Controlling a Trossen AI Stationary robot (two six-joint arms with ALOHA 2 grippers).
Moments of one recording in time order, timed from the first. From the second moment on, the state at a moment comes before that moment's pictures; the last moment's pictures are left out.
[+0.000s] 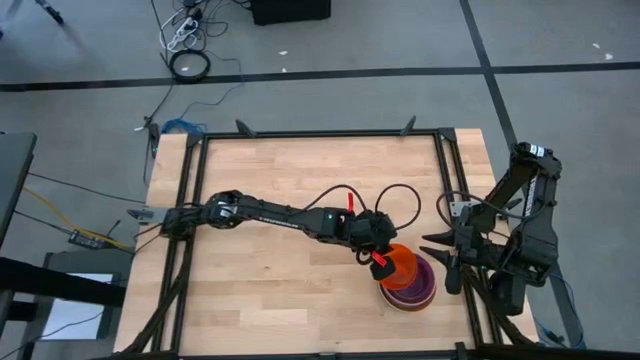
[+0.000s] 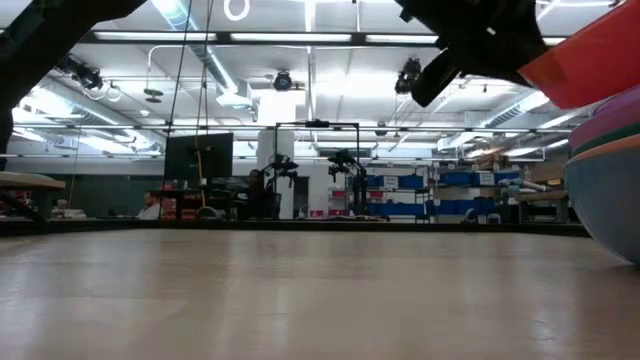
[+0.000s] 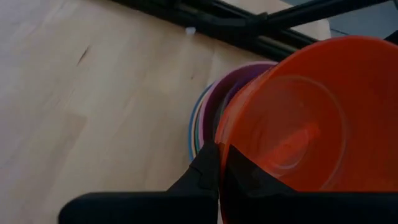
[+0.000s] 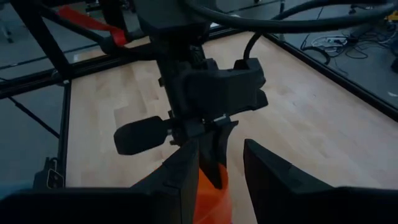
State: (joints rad) left arm -0.17 2.35 2.20 -0.54 -0.11 -0.45; right arm 1.17 1.26 1.26 -1.45 1.13 1.57
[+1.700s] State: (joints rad) left arm -0.16 2.41 2.25 -0.43 0.05 -0.48; right arm 1.17 1.26 1.26 -1.46 1.09 1.57
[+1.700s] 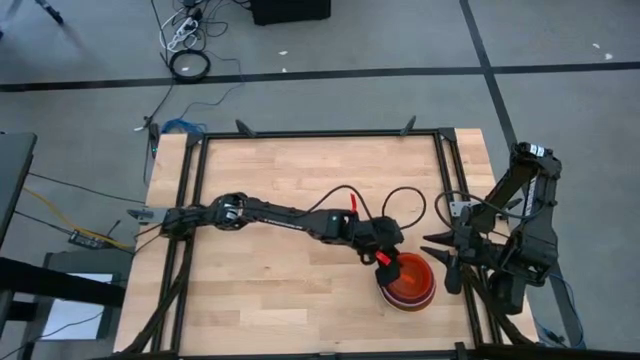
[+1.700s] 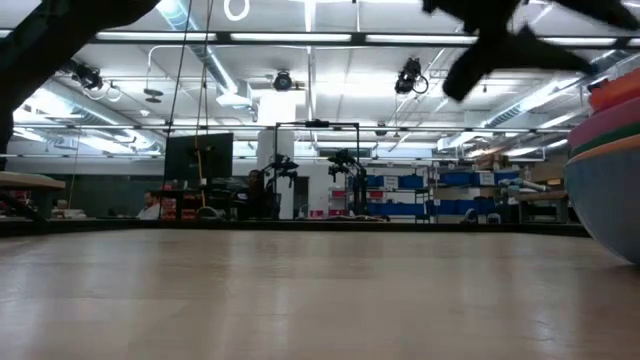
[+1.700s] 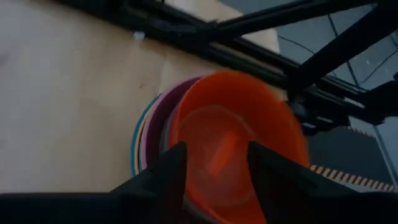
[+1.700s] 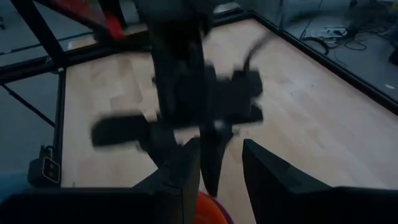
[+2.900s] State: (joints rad) left arm -0.37 2.16 2.34 -1.38 -0.62 -0.48; right arm 0.79 1.45 1.26 -1.14 0.75 1.19
